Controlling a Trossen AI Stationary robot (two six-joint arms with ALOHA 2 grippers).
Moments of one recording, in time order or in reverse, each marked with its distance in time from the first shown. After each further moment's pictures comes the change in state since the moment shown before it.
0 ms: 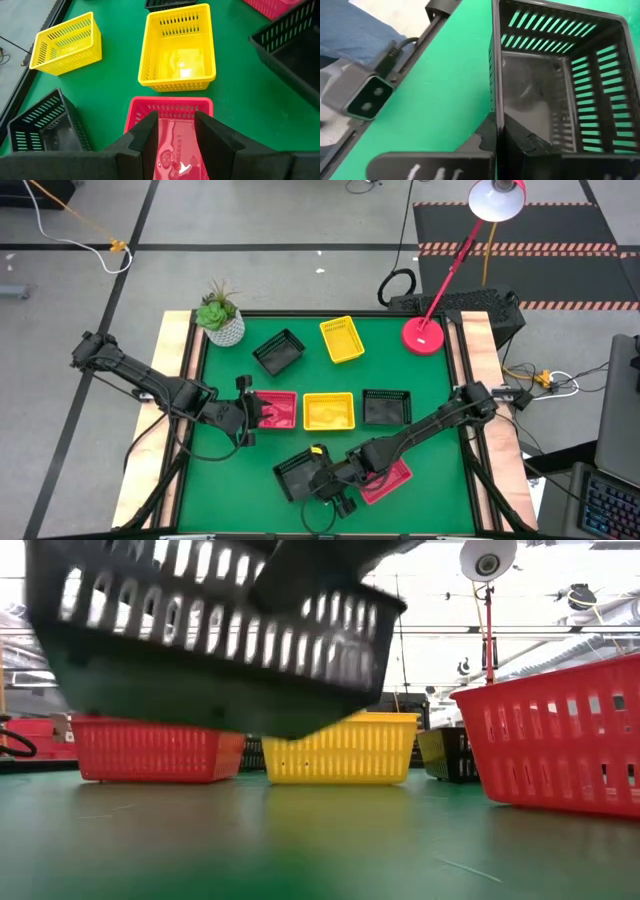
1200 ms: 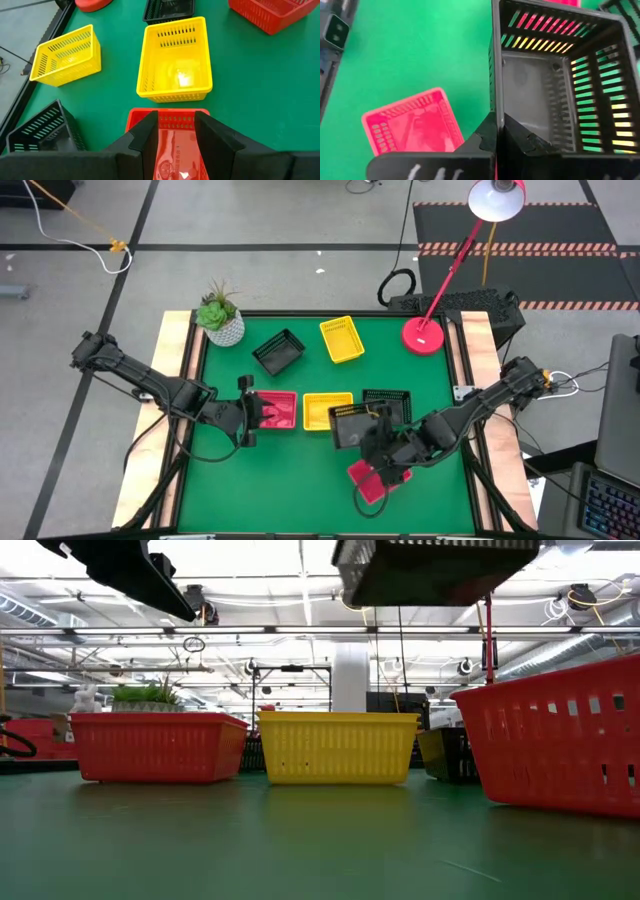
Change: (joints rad) left arm 0.000 0.000 0.000 0.053 -0.001 0.035; right arm 0.060 -0.412 0.001 -0.696 0.332 0.310
